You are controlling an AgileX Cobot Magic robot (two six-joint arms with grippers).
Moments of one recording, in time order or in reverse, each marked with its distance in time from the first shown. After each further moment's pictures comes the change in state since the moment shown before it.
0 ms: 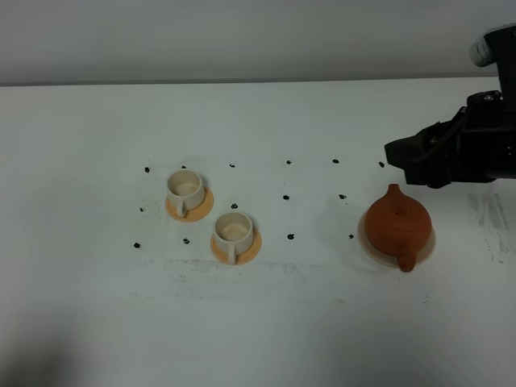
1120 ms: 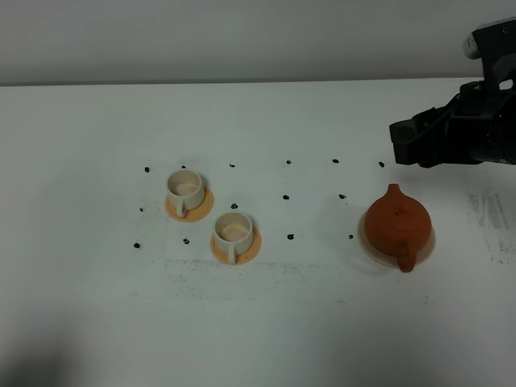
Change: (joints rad) left arm -0.050 0.000 0.000 0.001 0.000 0.001; right arm 0.007 0.144 -0.004 0.030 -0.219 -0.060
